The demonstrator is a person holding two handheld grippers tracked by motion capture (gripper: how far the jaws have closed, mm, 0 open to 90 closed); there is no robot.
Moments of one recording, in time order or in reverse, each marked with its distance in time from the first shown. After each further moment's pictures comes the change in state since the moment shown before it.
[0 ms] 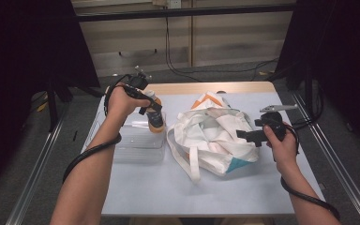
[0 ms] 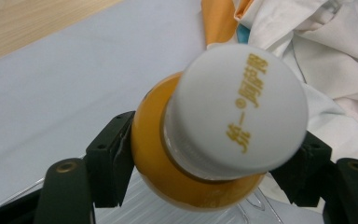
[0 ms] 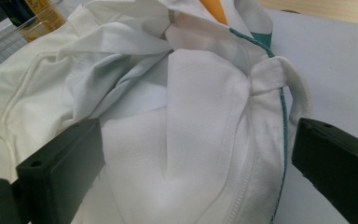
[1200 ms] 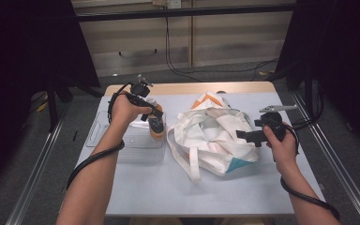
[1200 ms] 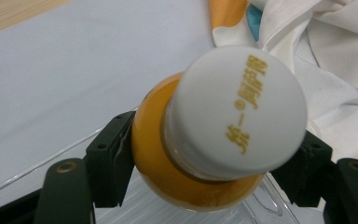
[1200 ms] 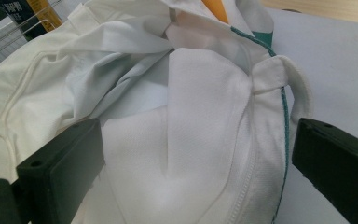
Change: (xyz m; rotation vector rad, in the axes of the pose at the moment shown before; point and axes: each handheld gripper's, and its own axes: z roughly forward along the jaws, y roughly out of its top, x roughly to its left) left arm 0.002 -0.016 0.021 0.005 0.006 0.001; right arm 0.001 0.000 0.000 0.002 -0.003 0.000
